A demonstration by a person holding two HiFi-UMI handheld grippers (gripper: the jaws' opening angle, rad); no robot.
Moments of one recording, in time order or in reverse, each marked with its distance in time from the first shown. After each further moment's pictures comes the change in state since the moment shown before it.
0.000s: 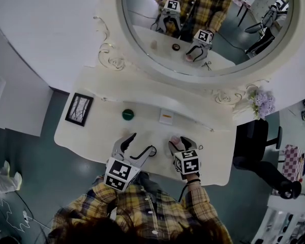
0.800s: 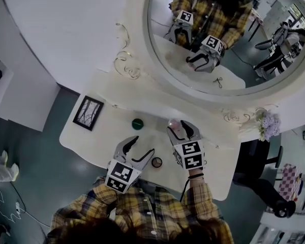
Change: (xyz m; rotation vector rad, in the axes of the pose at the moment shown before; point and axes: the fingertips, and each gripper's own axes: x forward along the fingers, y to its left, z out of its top) left arm -0.002 0.042 0.013 -0.013 -0.034 0.063; right arm 0.009 0.031 0.163 -0.258 -0.227 0.046
